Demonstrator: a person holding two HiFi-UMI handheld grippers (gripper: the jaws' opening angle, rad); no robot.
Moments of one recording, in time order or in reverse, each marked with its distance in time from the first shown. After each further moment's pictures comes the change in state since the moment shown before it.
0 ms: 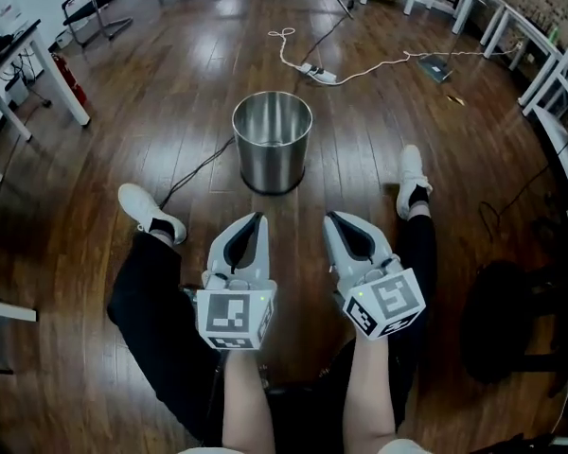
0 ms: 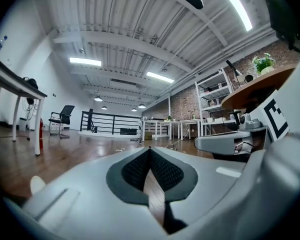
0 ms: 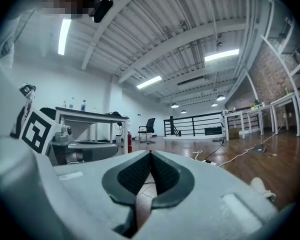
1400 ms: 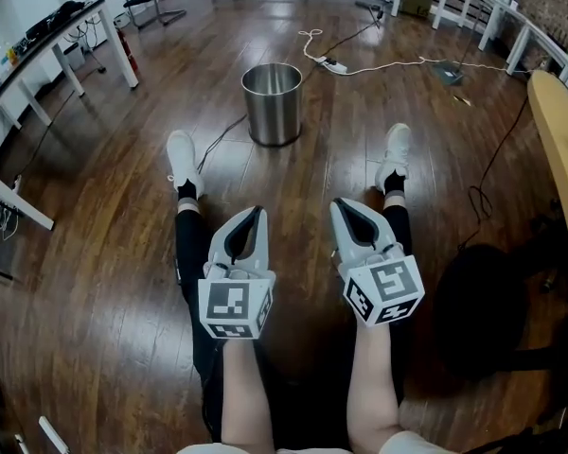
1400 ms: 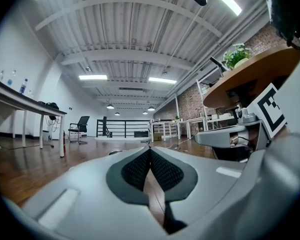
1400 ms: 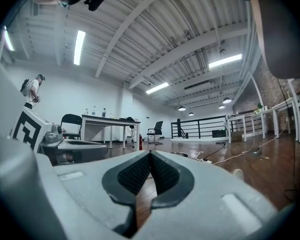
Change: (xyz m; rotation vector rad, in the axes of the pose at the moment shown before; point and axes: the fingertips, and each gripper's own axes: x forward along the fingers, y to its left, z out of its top) left arm -0.201 -0.226 0.010 0.051 -0.014 0.191; right arm -0.280 0.022 0.012 -0.012 -0.004 0.101
